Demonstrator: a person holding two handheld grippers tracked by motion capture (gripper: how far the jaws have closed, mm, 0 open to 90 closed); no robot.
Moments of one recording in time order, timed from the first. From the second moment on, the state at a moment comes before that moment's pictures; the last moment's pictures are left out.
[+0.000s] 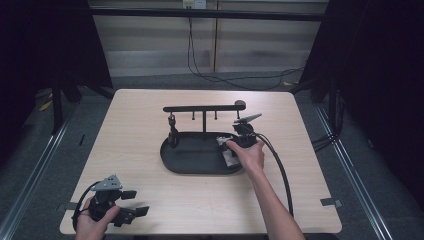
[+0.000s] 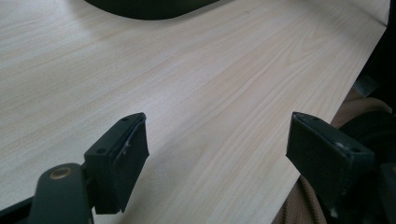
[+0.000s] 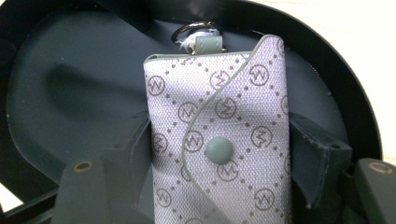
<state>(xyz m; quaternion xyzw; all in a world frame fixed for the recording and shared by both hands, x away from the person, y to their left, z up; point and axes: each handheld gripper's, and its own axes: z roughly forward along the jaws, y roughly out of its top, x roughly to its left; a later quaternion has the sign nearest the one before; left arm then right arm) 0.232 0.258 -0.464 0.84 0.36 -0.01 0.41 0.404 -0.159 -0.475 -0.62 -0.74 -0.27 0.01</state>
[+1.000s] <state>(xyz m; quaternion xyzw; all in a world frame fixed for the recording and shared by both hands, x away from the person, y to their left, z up) 0.232 0.258 -0.463 0.83 0.37 0.00 0.41 0.385 -0.185 -0.450 -0.60 -0.74 -0.31 -0.04</state>
